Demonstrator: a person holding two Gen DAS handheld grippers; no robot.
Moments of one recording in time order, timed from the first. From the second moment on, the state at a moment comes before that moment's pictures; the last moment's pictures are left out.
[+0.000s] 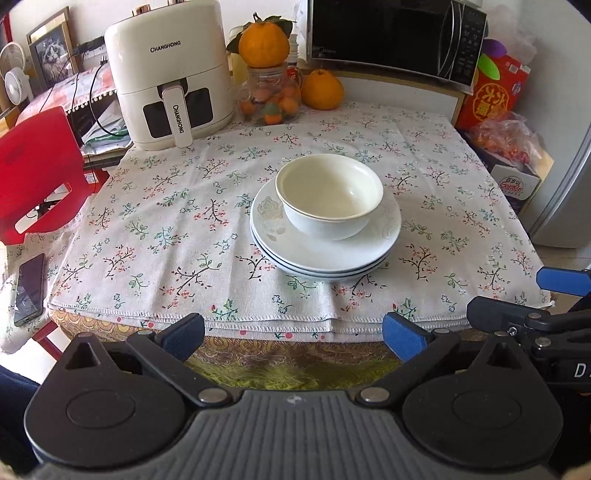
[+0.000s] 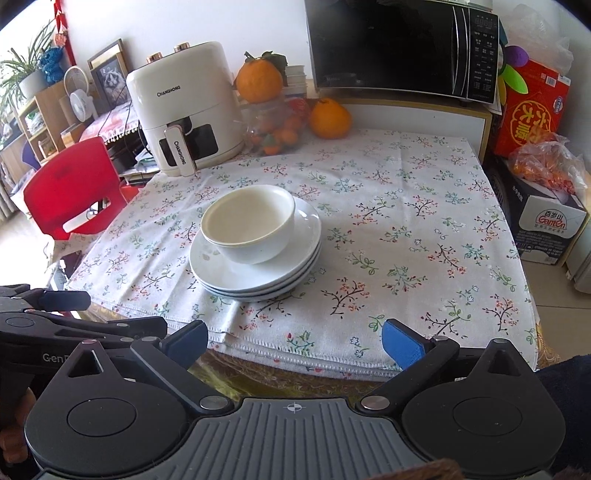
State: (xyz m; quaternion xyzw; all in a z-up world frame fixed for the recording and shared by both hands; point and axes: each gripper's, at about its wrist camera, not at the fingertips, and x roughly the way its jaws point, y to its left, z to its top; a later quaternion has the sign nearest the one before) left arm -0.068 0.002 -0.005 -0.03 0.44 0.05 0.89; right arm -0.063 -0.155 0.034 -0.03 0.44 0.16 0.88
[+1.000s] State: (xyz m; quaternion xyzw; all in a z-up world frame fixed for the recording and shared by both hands) left arm -0.052 0.003 -0.017 -0.04 0.47 0.05 0.88; right arm -0.052 -0.147 0.025 -0.05 0.45 0.15 0.88
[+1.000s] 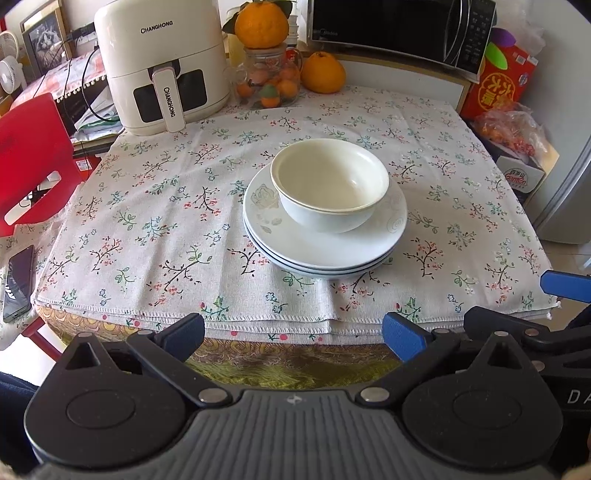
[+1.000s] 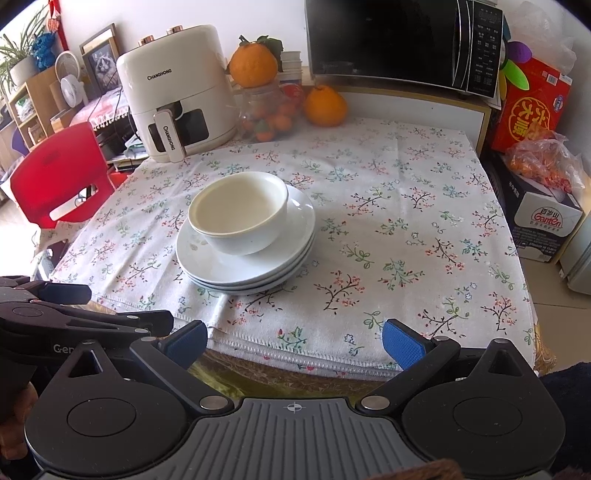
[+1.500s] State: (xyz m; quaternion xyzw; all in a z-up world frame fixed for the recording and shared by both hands) left arm -0.049 0.002 -0.018 -0.03 0.46 0.04 0.89; right arm -0.051 -0.148 0.023 -0.04 0.46 0.15 0.87
